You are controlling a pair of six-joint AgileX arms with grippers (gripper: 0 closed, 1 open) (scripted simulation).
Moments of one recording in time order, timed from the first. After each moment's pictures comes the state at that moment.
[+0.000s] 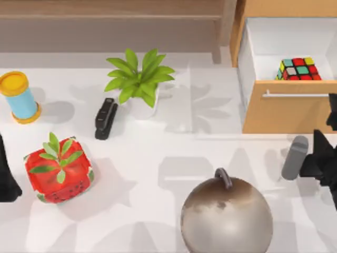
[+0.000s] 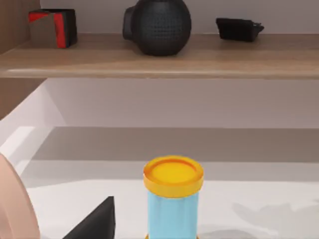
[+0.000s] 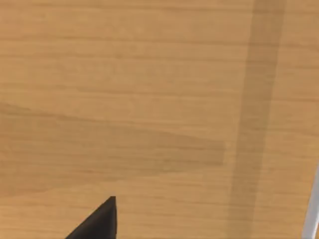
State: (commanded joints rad) left arm 0.00 0.00 0.00 0.00 0.00 0.00; right arm 0.35 2.04 0.20 1.76 0.38 -1.55
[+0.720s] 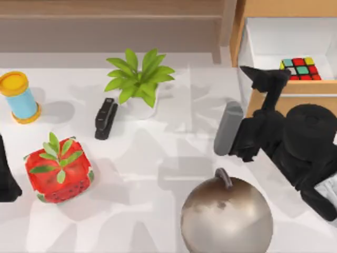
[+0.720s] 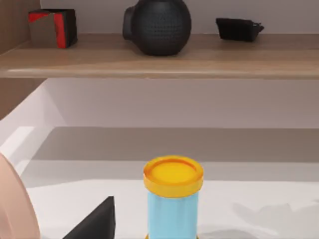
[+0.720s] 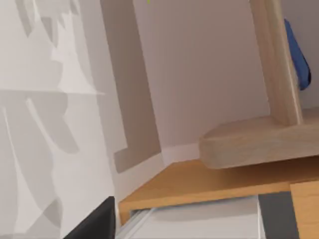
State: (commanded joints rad) left arm 0.00 0.00 0.00 0.00 0.00 0.00; right arm 0.56 1.85 0.54 1.14 0.18 -1.25
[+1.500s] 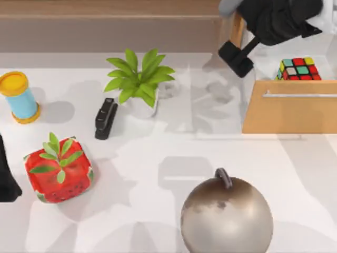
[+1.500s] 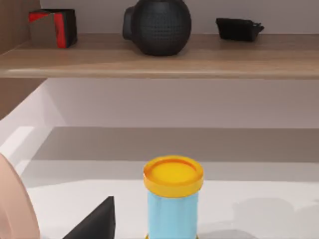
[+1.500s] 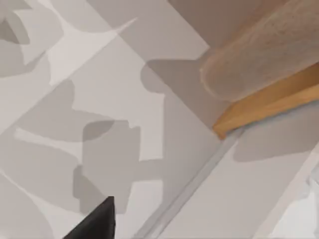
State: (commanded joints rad) left arm 0.00 0.00 0.00 0.00 0.00 0.00; right arm 0.35 2.01 1.62 -0.49 0.04 -0.48
